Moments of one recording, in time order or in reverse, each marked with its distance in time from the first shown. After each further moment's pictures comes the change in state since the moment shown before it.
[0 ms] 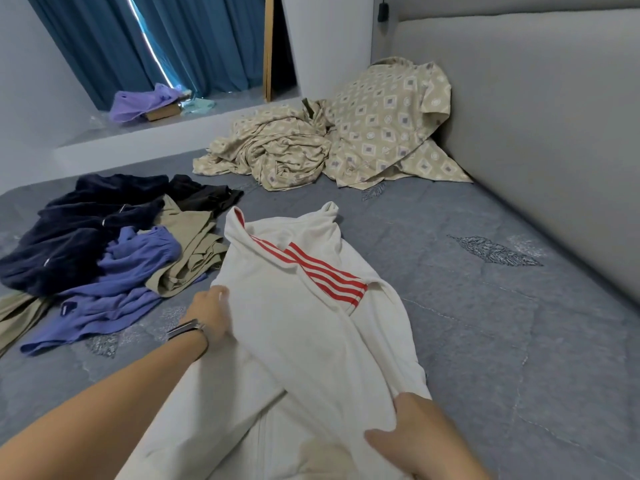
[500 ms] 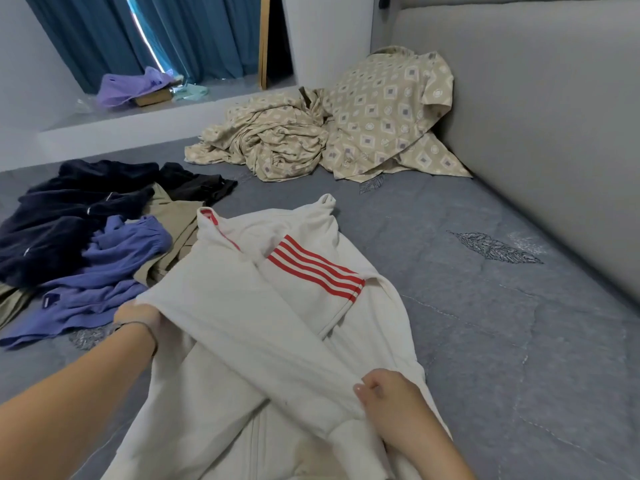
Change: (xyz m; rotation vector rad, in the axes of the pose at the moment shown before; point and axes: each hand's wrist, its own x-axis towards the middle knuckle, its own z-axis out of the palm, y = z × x) left_hand 0.064 -0.100 0.004 -0.422 0.120 -0.499; right_hand 0.021 -0.019 0.005 0.261 0.117 -0.077
